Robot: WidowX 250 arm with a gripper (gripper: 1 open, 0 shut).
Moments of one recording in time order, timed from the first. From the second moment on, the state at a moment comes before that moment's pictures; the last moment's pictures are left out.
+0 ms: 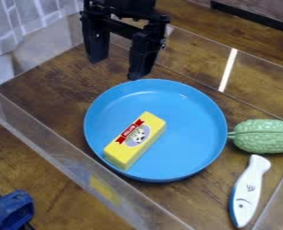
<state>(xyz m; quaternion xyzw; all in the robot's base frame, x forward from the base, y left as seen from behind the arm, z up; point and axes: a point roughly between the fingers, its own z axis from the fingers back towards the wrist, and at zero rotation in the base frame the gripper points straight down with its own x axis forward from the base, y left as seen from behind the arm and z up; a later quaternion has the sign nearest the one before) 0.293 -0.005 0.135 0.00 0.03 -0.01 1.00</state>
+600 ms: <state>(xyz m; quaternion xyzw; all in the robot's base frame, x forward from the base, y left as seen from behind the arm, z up) 0.298 -0.008 0.110 -0.01 0.07 -0.03 1.00</state>
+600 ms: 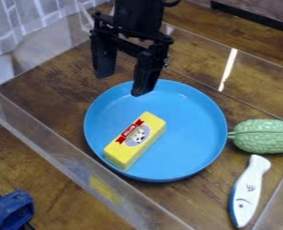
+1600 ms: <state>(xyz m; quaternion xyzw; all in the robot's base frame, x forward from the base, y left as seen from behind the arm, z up) 0.340 -0.067 0.059 -0.02 0.08 -0.13 0.99</state>
